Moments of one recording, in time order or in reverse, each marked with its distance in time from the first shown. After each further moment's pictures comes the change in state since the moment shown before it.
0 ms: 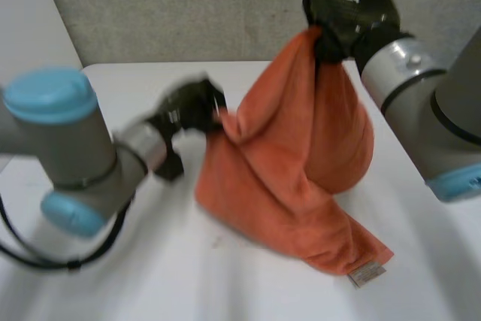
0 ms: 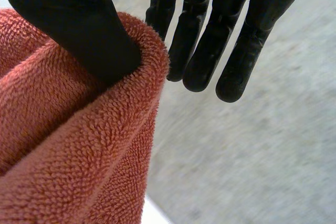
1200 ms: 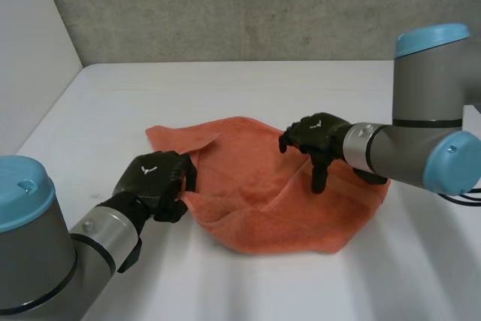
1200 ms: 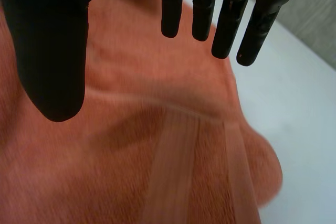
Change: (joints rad) left arm -0.023 0.317 -0.479 0.014 -0.155 0.417; right arm -0.084 0.462 -0.330 0.662 -0.214 -0.273; left_hand 0.000 0.004 0.004 0.005 0.000; right_hand -0.666 -0.825 -0.829 -0.842 -0.799
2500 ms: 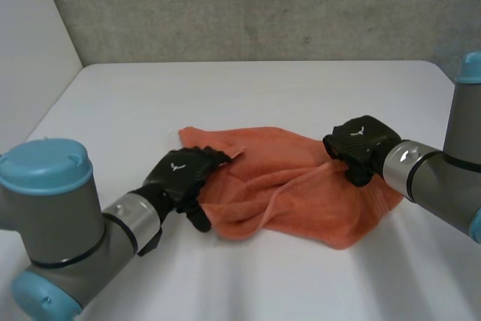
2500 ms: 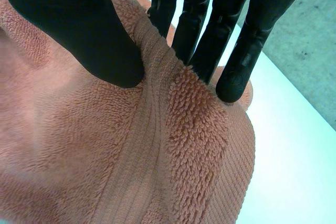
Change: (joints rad) left arm 0.011 -0.195 0.148 0.007 0.168 0.104; right arm -0.080 -0.344 0.503 -0.282 0.102 -0.042; left_hand -0.888 -0.947 -0.936 -0.948 -0.892; right_hand 0.631 0.822 0.831 0.842 0.805
